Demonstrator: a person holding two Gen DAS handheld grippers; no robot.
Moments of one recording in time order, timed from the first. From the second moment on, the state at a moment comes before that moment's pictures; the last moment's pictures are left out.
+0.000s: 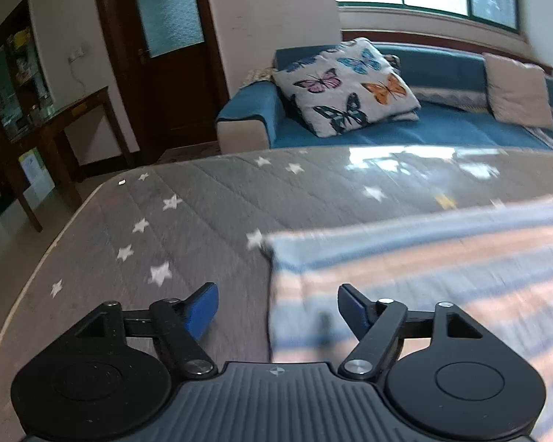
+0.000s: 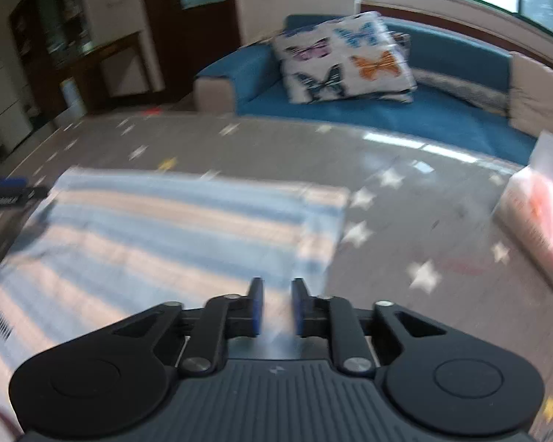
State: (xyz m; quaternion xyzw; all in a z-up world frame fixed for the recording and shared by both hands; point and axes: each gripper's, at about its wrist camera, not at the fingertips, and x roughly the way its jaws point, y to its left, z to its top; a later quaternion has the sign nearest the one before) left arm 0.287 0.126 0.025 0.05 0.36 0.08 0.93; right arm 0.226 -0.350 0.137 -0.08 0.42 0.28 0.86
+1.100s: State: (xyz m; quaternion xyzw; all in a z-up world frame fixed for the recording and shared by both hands) left arm 0.045 0.067 -0.014 0.20 0.30 0.02 0.93; right arm 0.026 -0.426 0.116 -0.13 0.38 0.27 0.87
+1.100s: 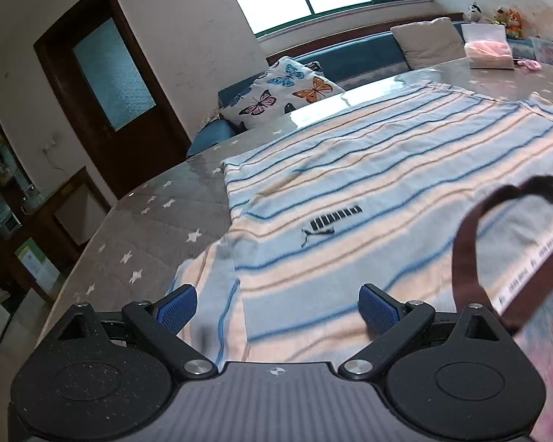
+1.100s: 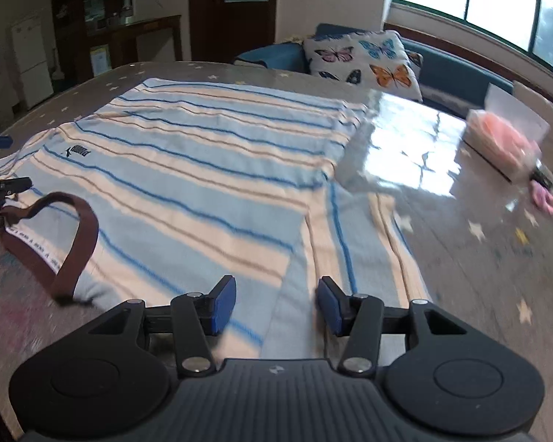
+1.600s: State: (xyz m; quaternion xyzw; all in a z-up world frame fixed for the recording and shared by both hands) left arm 0.037 0.073 0.014 0.16 0.28 0.00 0.95; right arm 0.006 -0.381 0.146 -0.15 0.36 0.33 0.86
